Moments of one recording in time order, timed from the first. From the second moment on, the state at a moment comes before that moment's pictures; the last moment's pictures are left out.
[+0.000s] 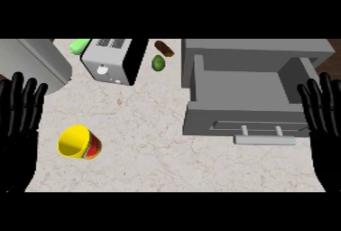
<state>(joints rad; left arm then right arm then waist) 0.02 0.09 0.02 -2.10 0.01 0.01 -0.01 0.01 -0.10 0.01 -2.10 -0.03 0.01 0.00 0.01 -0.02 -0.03</state>
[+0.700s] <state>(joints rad) 0.20 0.30 0.11 -2.02 0.62 -0.48 0.01 0.01 -0.15 -0.01 -2.06 0.02 0.04 0.02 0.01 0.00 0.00</state>
